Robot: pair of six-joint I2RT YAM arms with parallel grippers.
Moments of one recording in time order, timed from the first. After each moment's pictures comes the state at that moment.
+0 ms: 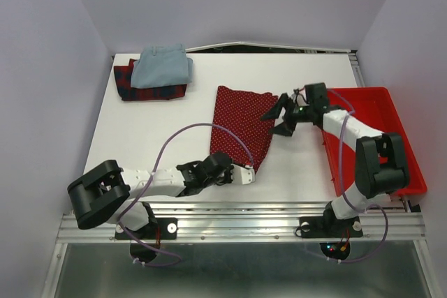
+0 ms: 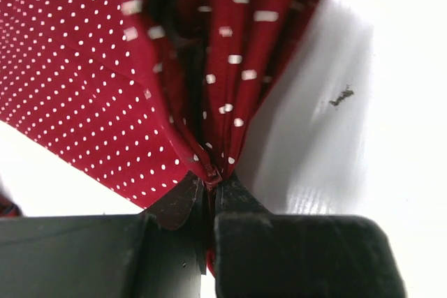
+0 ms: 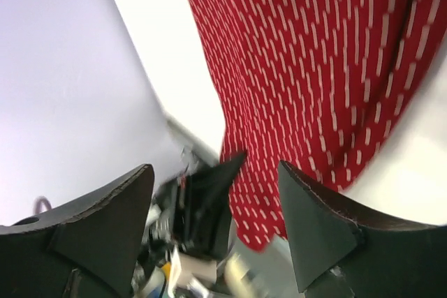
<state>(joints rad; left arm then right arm) -1.08 1.36 0.51 0.14 -0.16 0.63 0.21 1.58 0.88 -0.18 -0.82 0.97</state>
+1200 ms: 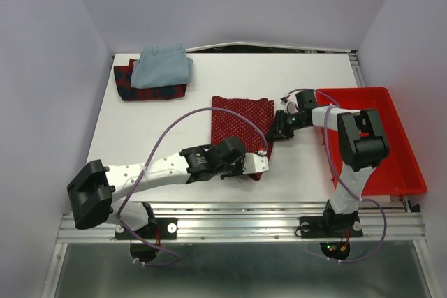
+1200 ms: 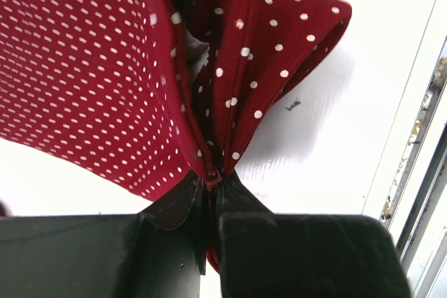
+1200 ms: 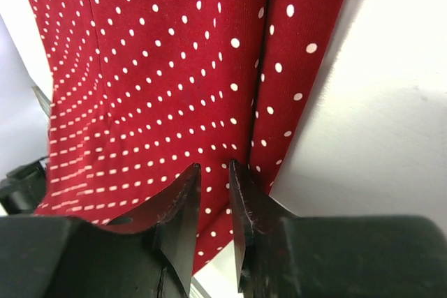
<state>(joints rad) -1.13 1.35 0.89 -0.40 -0.10 0.46 0.16 1.90 1.05 -0.28 -0.71 0.35</state>
